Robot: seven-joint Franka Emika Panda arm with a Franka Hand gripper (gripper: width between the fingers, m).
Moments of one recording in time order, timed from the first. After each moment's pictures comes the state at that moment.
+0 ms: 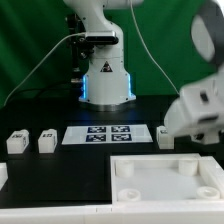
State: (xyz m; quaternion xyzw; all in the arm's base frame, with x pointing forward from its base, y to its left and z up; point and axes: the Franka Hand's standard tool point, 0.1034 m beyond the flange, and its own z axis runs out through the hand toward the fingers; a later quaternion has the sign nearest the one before) arm 0.441 0.186 0.042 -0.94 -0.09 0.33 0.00
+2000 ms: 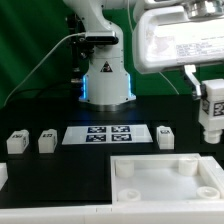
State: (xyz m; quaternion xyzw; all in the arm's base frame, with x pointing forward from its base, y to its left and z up) arm 0.614 0.135 0.169 -0.97 -0.06 -0.23 0.05
